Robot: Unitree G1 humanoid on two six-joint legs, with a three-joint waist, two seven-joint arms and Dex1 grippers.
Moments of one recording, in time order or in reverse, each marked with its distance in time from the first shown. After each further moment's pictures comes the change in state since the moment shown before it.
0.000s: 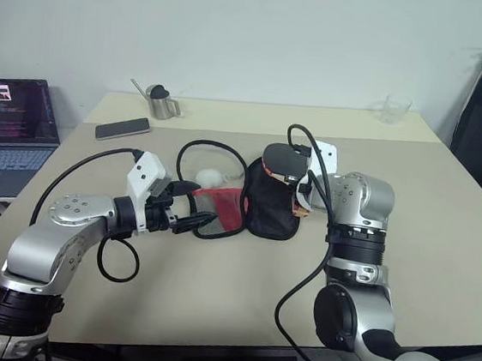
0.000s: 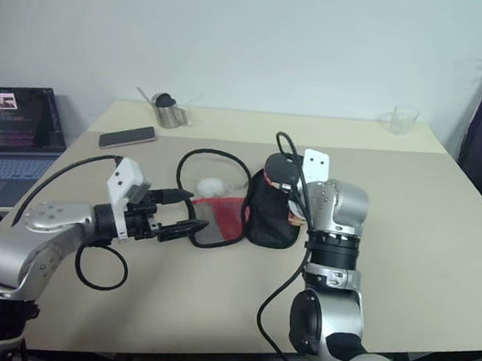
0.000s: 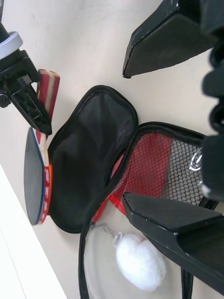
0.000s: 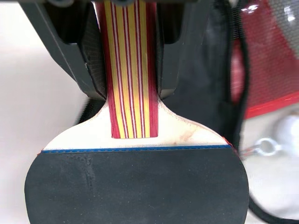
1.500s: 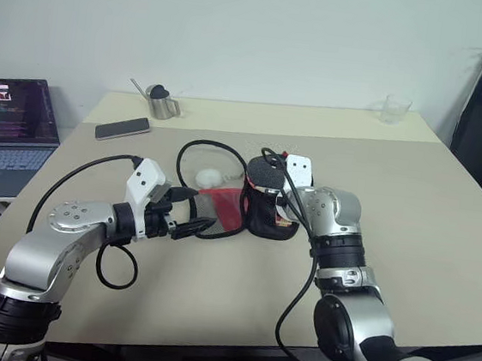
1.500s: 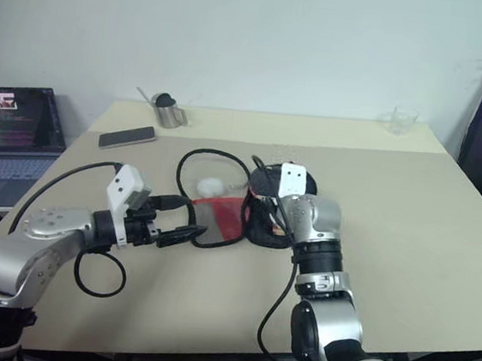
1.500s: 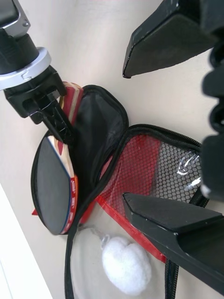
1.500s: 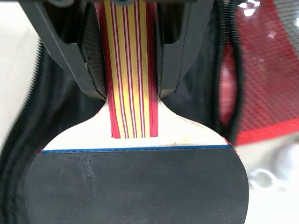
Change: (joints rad) left arm 0.042 0.001 0.005 -0.031 -0.002 0.023 0.022; right arm 0.060 -0.006 0.167 0.193 0.164 -0.213 -0.152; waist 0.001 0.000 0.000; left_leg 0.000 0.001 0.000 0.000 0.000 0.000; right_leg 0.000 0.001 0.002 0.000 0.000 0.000
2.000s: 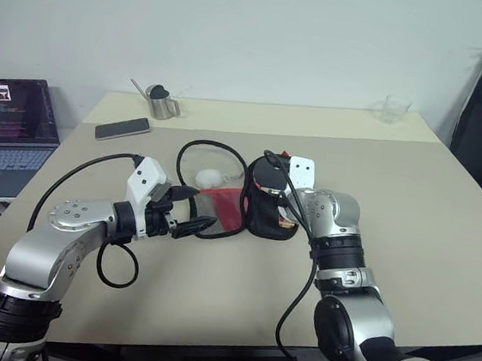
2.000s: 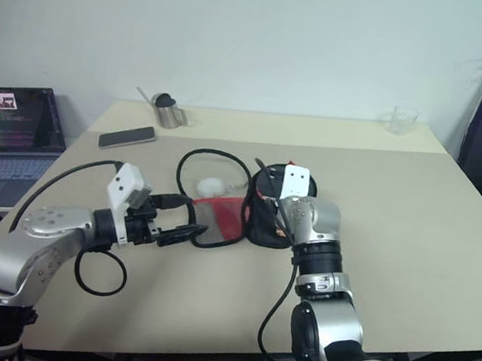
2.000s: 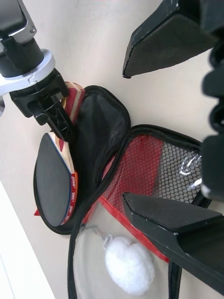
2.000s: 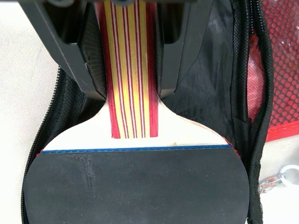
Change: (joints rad) left arm -0.010 0.000 -0.003 0.000 0.000 0.002 -0.001; right arm 0.003 0.000 -0.001 0.030 0.002 -0.049 -0.047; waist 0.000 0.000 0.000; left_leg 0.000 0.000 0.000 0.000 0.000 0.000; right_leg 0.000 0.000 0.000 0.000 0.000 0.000
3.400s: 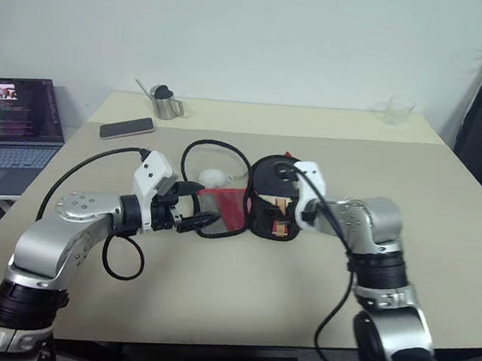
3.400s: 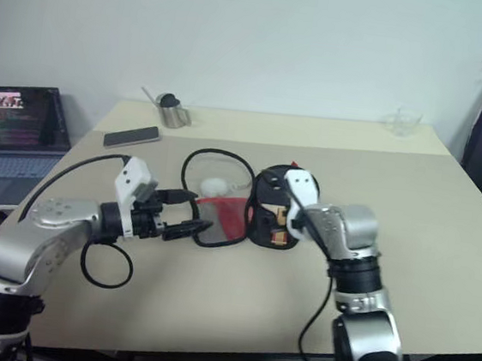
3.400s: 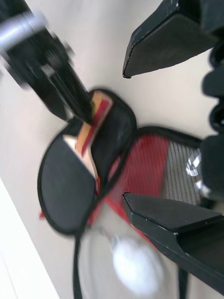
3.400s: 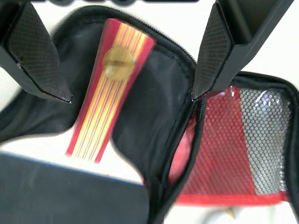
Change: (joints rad) left arm -0.109 -0.001 -0.029 0.116 0.031 0.009 0.015; right arm 0.159 -0.429 0.254 -0.409 0.092 0.179 0.662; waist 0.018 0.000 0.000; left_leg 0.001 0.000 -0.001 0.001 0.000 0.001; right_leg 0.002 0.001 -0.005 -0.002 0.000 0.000
